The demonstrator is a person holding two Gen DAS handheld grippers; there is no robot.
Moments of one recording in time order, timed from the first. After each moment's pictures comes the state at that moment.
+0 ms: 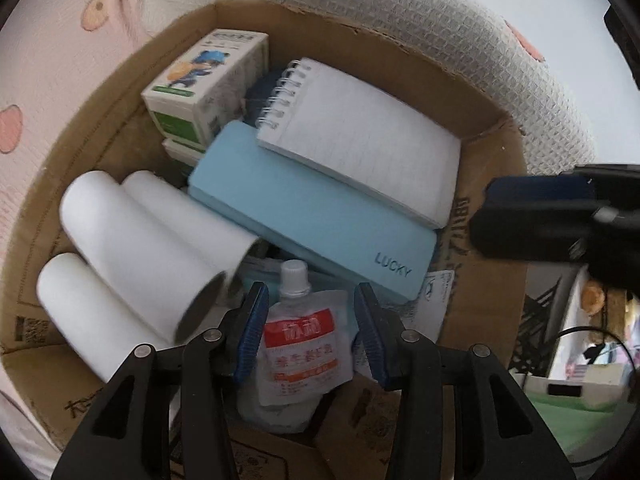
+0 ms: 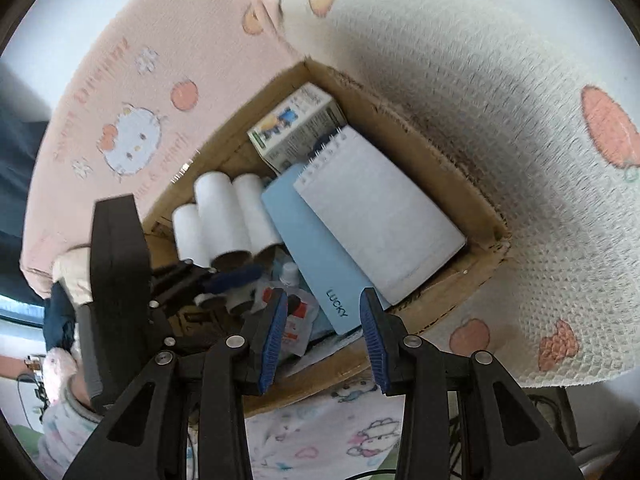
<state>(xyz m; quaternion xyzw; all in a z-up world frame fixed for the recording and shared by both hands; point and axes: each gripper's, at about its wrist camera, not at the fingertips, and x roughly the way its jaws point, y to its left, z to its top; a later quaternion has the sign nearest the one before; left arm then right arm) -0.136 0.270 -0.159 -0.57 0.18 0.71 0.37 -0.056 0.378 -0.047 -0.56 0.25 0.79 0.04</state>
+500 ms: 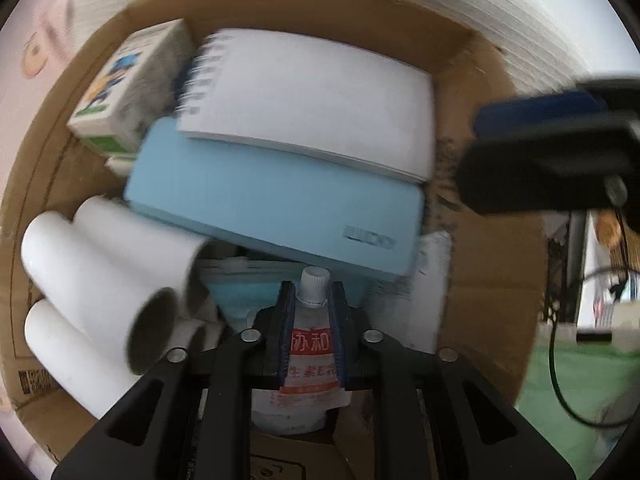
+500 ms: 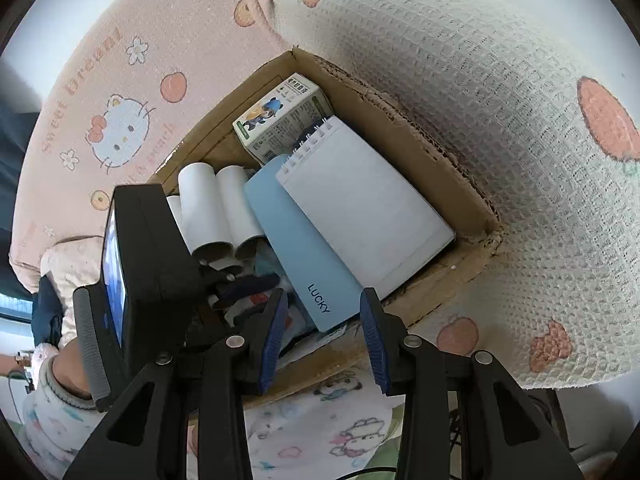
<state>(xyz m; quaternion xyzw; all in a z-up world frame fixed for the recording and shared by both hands) -0.124 0.287 -0.175 -0.56 0.28 0.66 0.42 -0.049 0.382 -0.049 -0.57 0.24 0.79 0.04</state>
